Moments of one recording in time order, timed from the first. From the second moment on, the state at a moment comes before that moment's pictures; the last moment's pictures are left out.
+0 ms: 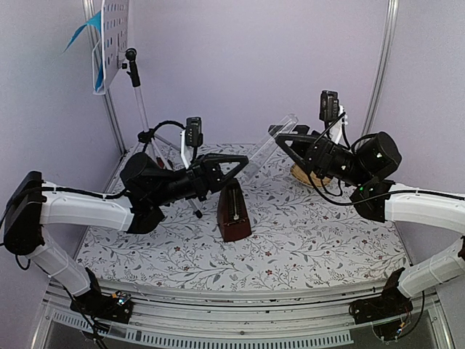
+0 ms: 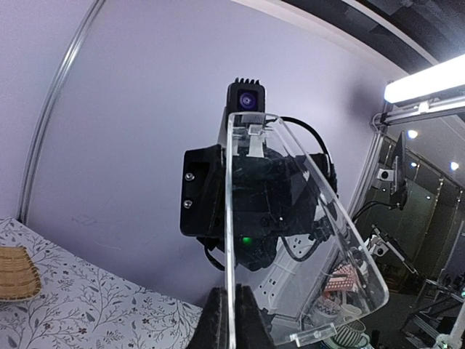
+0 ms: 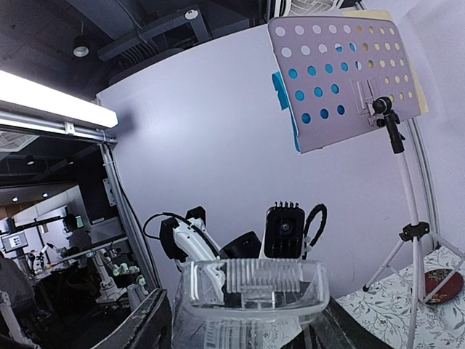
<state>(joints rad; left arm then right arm) -0.93 1.52 0.84 1.16 0.49 -0.65 0.80 1.28 0.87 0.97 -0.63 0.70</state>
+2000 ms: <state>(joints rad) -0.89 1.66 0.65 0.51 0.12 -0.53 0.81 1.17 0.71 0.41 -0.03 0.29</state>
